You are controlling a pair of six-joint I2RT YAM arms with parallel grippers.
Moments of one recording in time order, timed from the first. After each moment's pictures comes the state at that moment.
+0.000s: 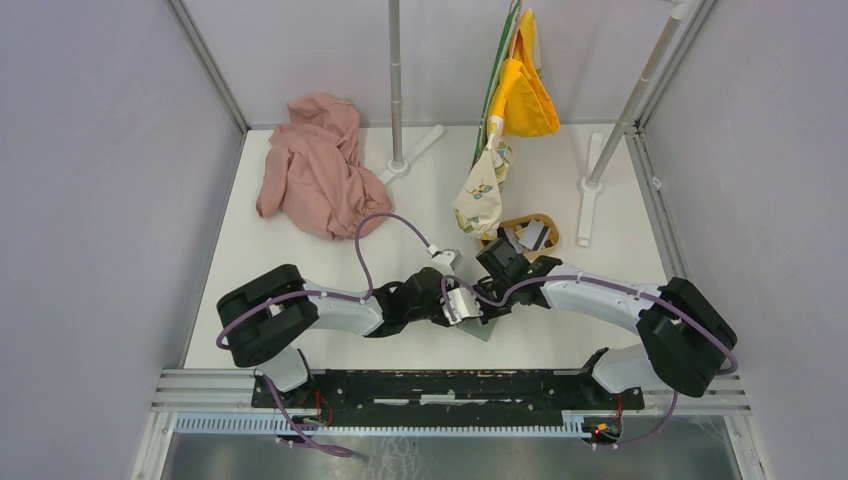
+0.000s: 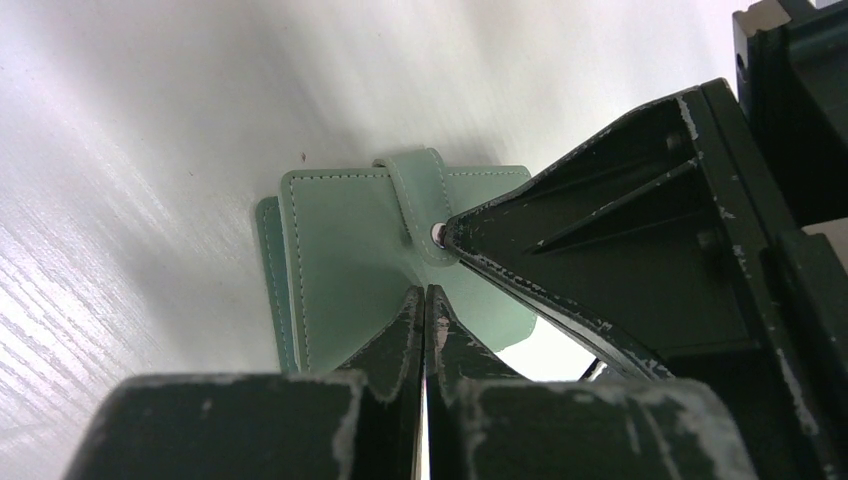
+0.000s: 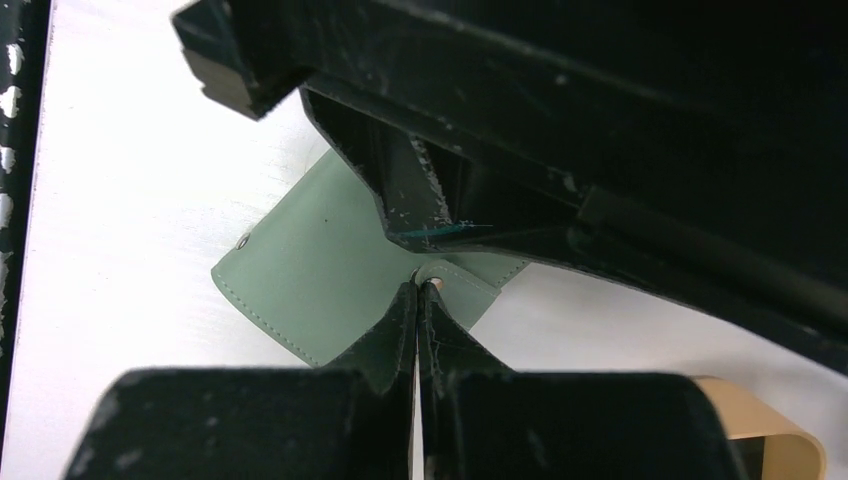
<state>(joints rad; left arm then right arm) -1.07 1.63 0.60 0.41 -0.01 -0.75 0.80 1.40 0.71 -0.45 -0.40 -1.10</state>
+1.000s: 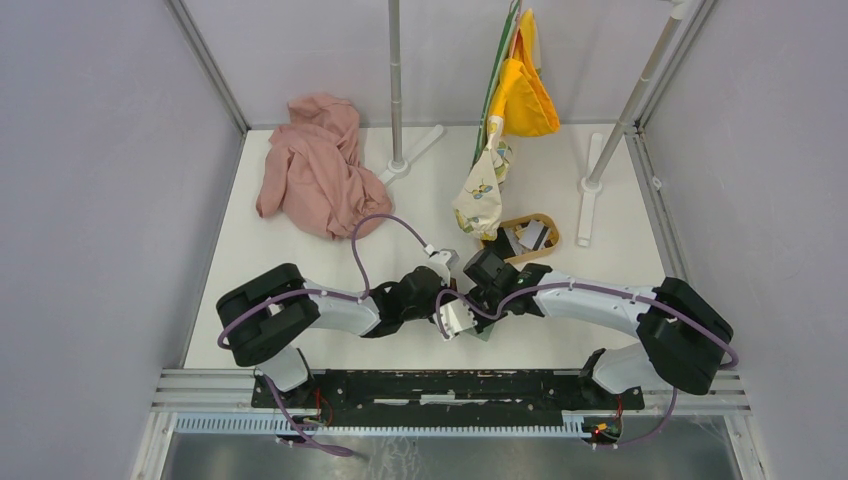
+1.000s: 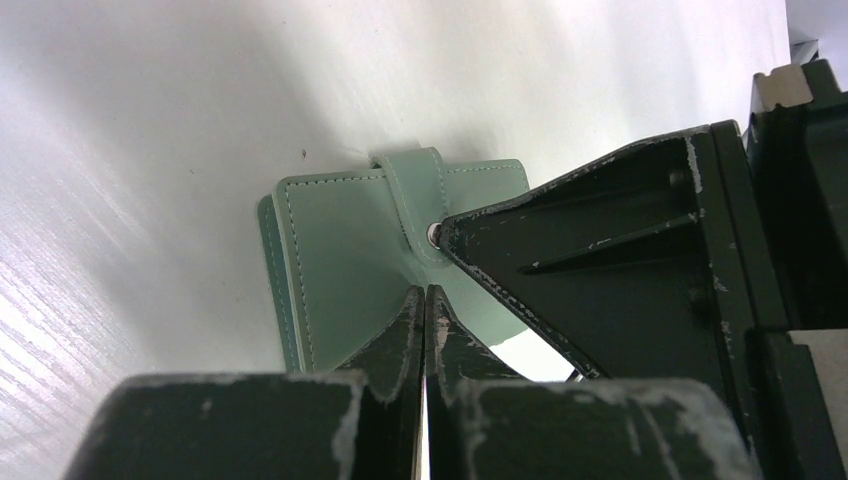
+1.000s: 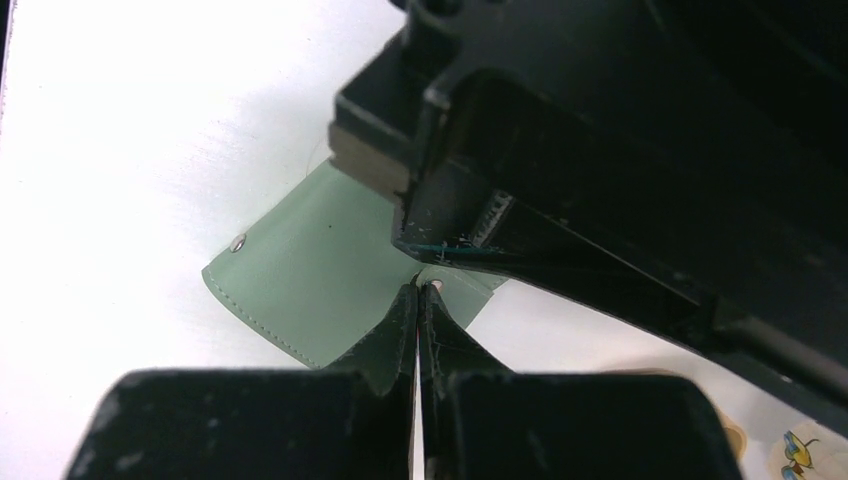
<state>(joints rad) -1.04 1.63 0.57 0.48 0.05 -0.75 0.92 1.42 0.72 -0.47 -0.23 -1.12</state>
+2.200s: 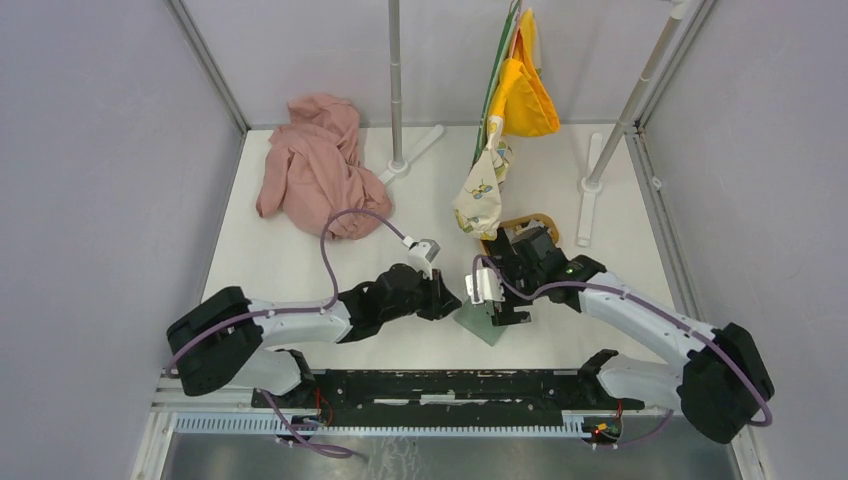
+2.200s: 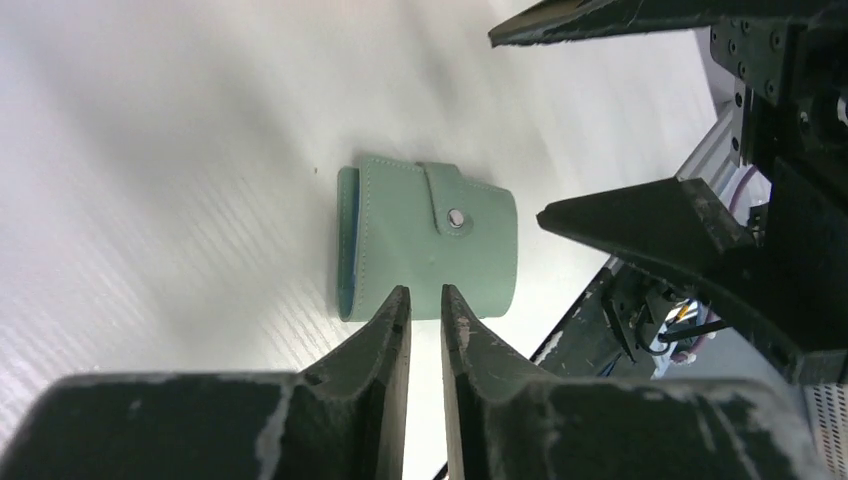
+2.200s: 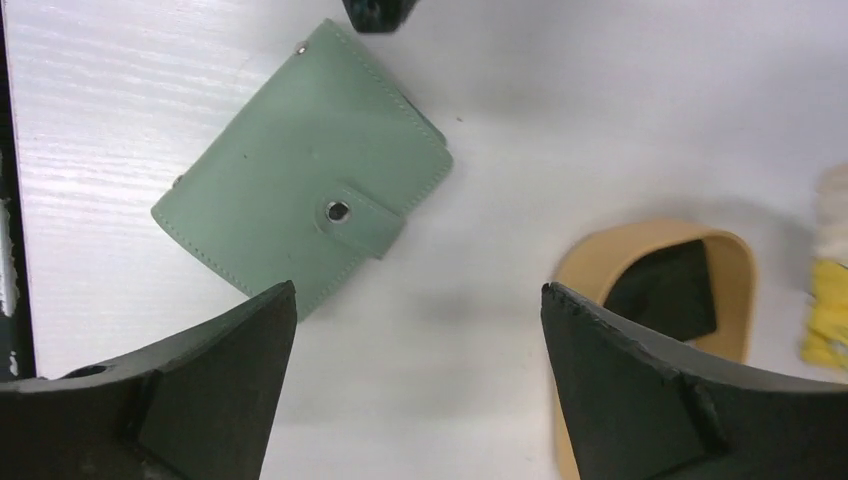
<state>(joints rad) -1.02 1.39 0.50 0.40 0.00 -0.75 0.67 1.19 0.68 -0.53 -0.38 -1.03</state>
